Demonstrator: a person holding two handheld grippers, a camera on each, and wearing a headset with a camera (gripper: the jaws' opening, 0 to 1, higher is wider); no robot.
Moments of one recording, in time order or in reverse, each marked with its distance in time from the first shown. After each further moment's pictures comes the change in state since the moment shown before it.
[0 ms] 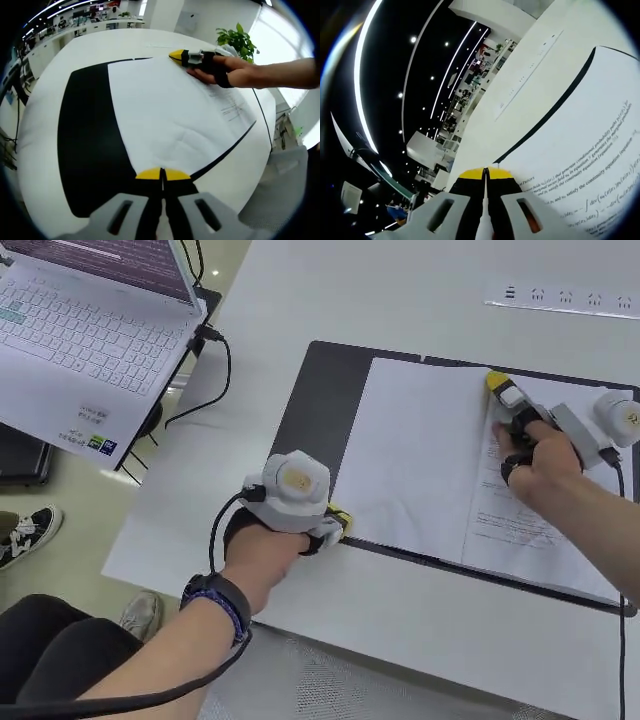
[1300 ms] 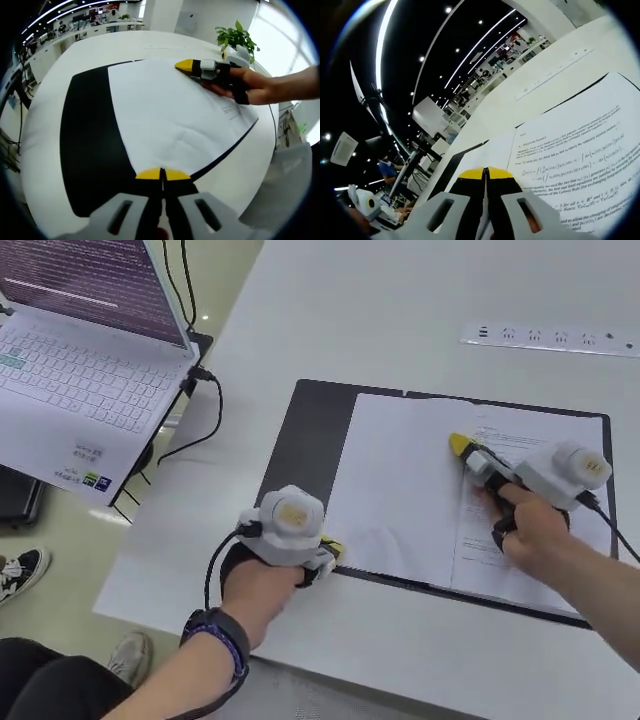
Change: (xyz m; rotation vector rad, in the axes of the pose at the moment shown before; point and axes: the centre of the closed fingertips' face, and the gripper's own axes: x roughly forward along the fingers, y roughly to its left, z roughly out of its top) left arm 0.000 -0.001 0.002 0.026 -0.017 0.036; right arm -0.045 0.009 -0.054 -0.309 0.157 0.087
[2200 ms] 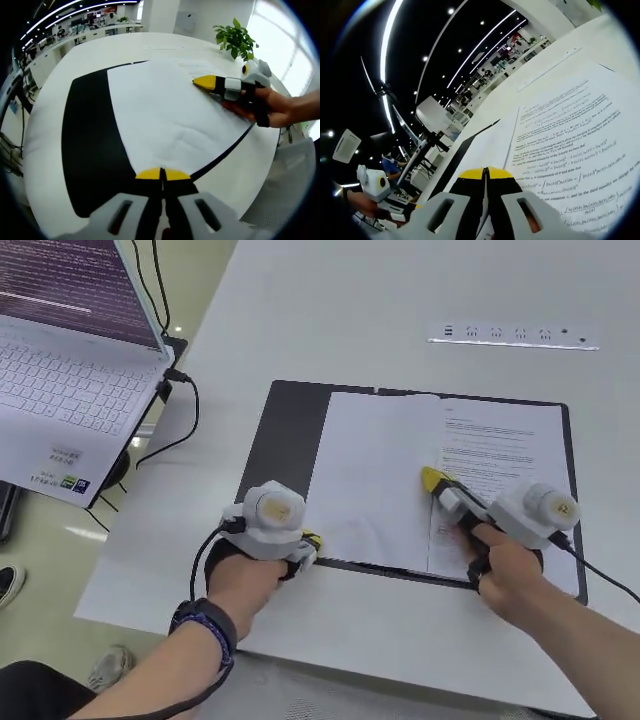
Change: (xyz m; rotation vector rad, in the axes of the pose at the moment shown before) left arm -0.002 -0.001 -0.001 0.032 -0.010 0.022; right arm -0.057 0.035 -0.039 -0.005 0.012 0.023
